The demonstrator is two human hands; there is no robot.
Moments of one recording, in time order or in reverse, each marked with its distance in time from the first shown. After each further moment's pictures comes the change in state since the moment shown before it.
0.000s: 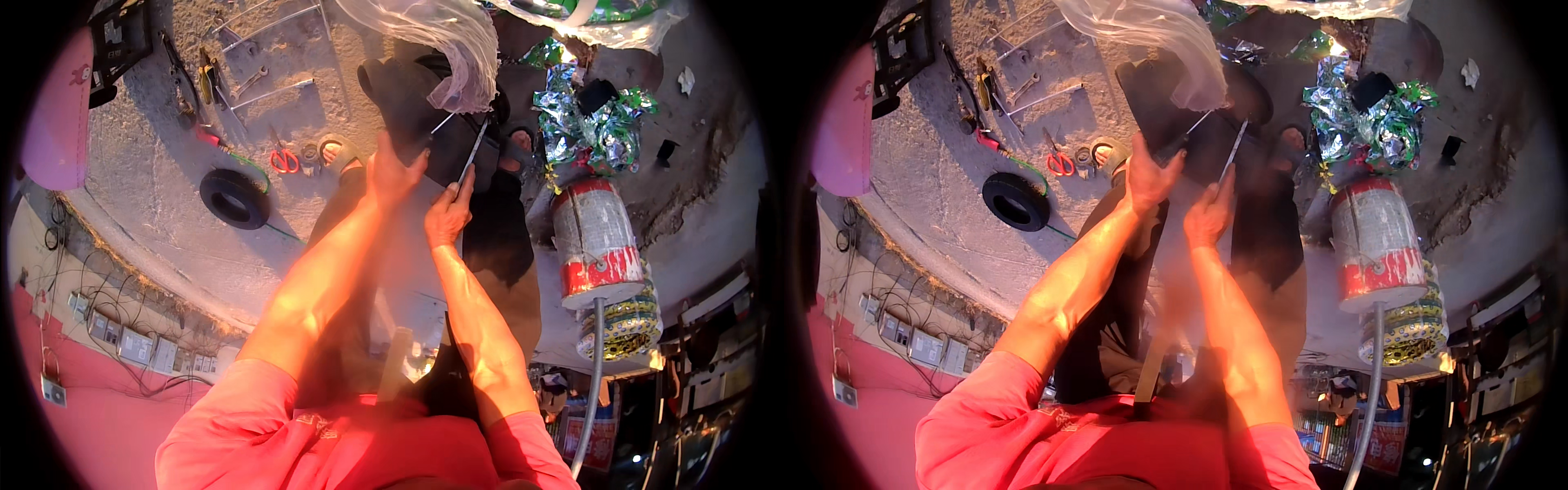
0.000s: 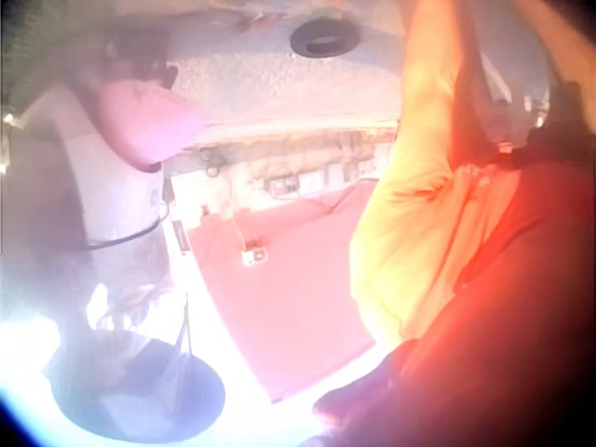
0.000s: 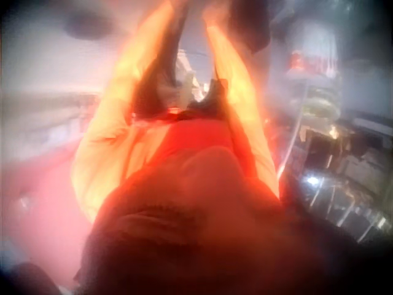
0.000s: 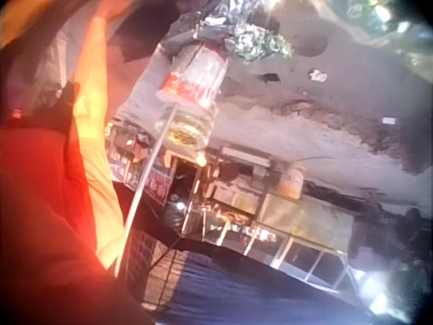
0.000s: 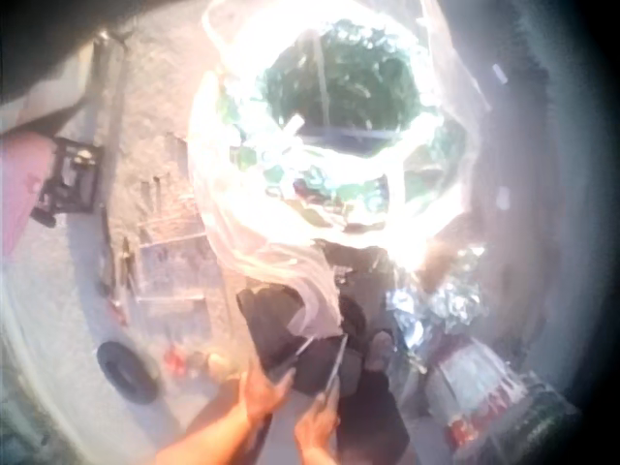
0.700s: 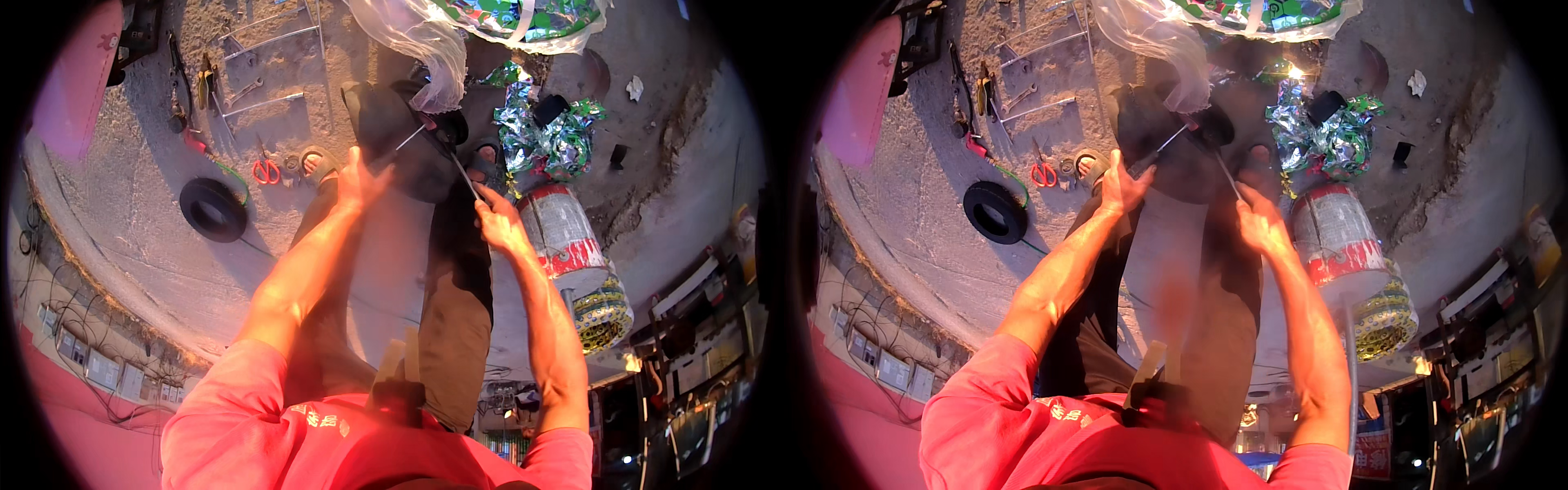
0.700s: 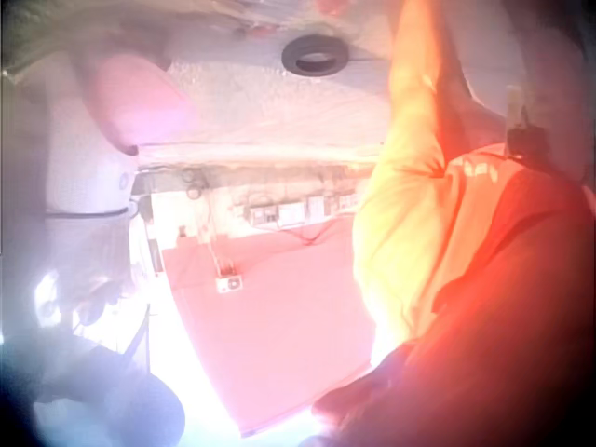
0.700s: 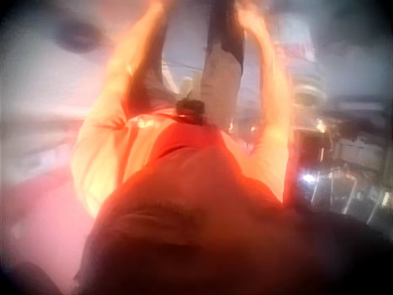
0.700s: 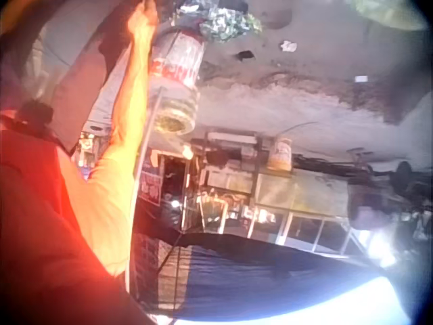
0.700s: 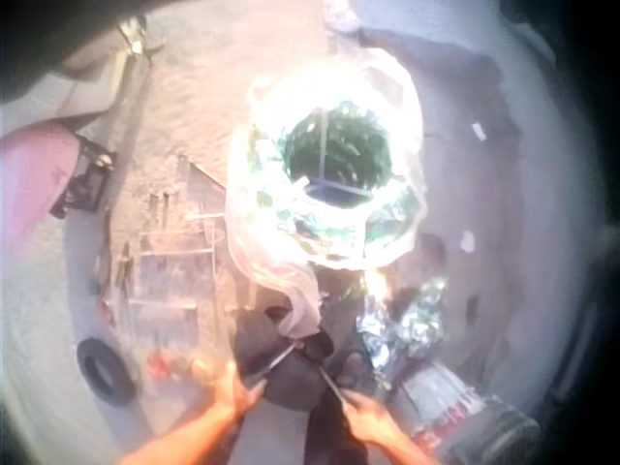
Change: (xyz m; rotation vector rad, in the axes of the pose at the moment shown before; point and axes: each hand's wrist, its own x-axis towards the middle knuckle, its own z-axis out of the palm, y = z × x) left_hand -0.025 -0.021 -0.027 0.242 -0.049 -0.087; right_hand 0.063 -0.066 -0.179 -0.401 -0.670 0.022
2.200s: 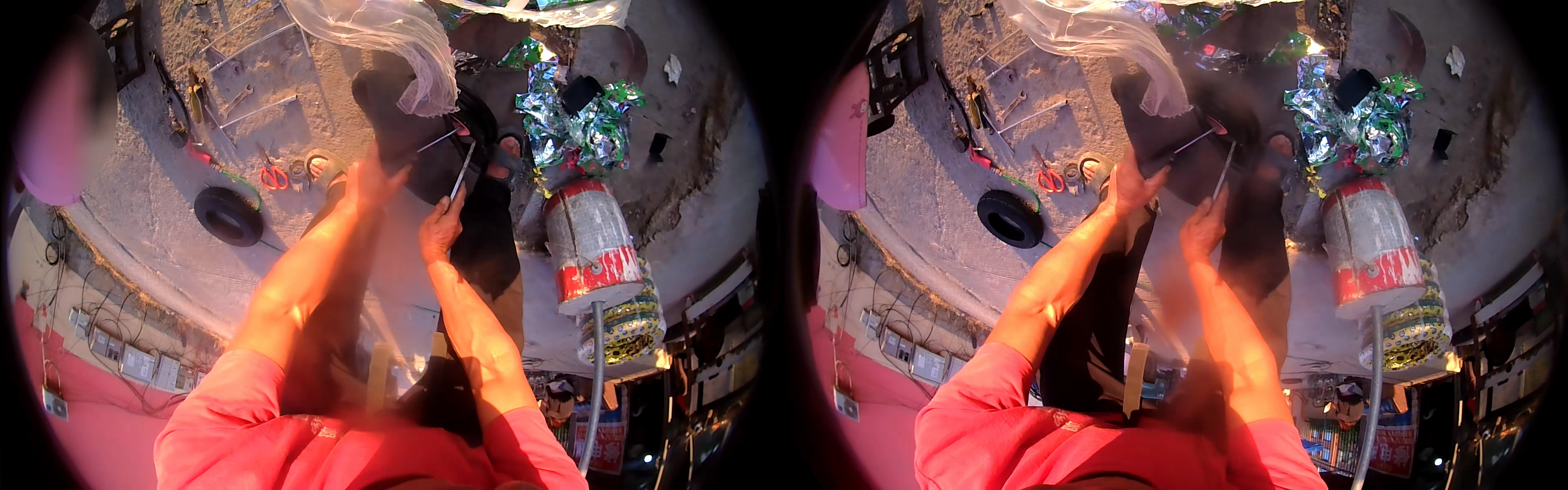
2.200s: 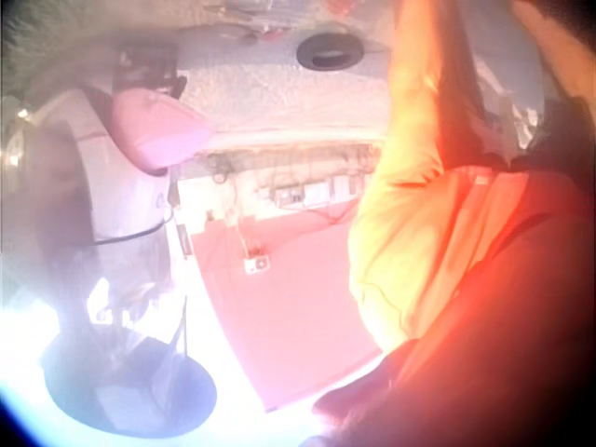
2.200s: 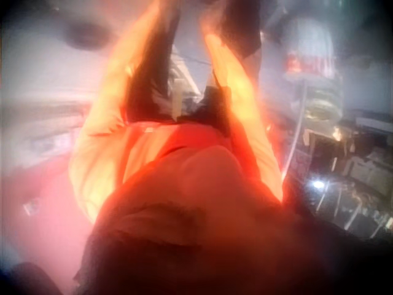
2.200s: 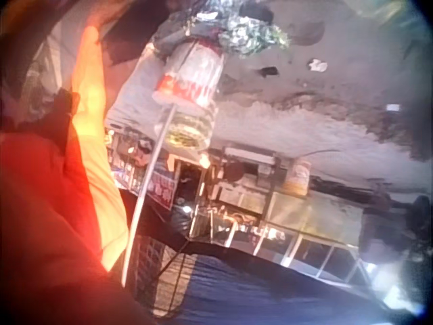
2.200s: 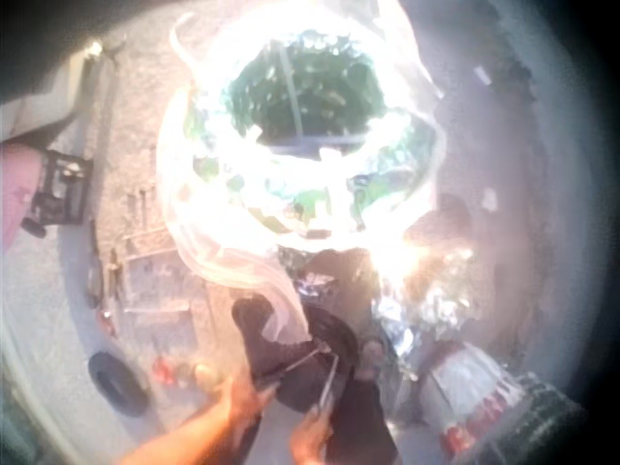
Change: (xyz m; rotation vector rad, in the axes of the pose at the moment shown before) left_hand 0.032 -0.007 0.036 -0.119 -0.157 0.179; right_hand 0.072 0.032 0.195 0.362 0.723 -0.006
